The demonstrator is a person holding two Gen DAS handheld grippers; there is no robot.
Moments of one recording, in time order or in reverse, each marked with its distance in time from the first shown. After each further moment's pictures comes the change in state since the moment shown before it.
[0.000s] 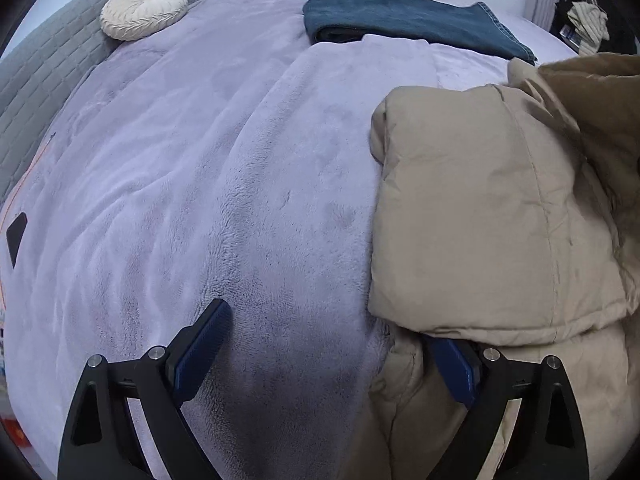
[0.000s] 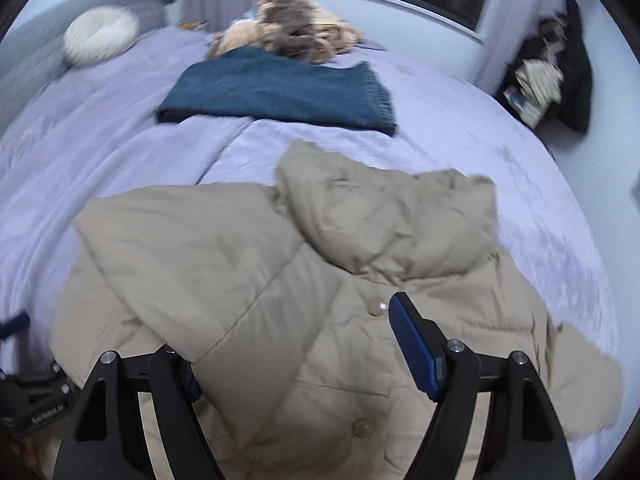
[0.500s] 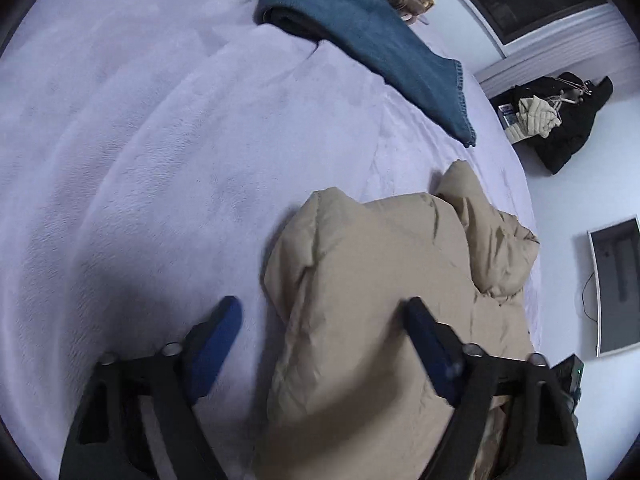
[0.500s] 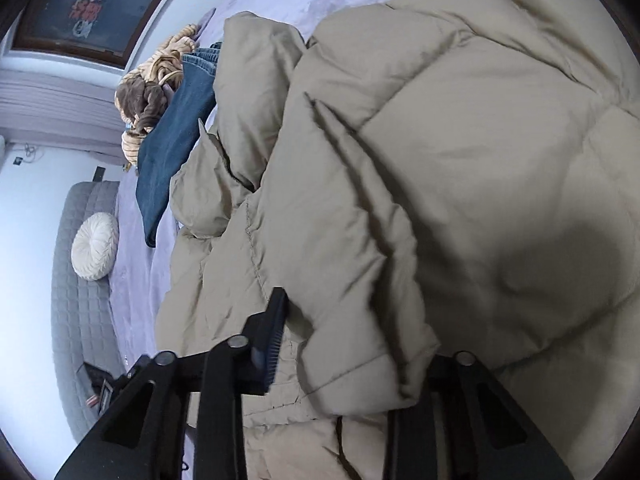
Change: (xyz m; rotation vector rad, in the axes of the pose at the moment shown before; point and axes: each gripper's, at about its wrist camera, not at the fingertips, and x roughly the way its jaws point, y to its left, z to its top) left arm 0.071 0.021 0.111 -0.305 0.155 -0.642; right arm 0.064 -0.142 -0.069 0.779 0.245 0.456
